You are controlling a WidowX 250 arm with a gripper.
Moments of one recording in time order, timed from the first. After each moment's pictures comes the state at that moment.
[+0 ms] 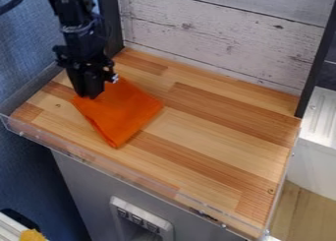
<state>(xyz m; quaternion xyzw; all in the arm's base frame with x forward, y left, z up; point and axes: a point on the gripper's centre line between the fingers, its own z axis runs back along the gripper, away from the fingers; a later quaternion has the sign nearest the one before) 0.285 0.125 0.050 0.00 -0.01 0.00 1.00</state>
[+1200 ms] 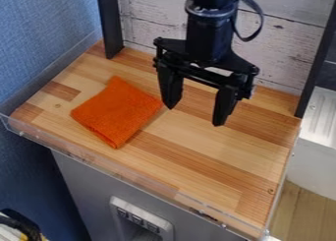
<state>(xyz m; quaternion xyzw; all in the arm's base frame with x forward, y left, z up) 0.247 -0.059 0.124 0.01 0.00 0.00 1.00</state>
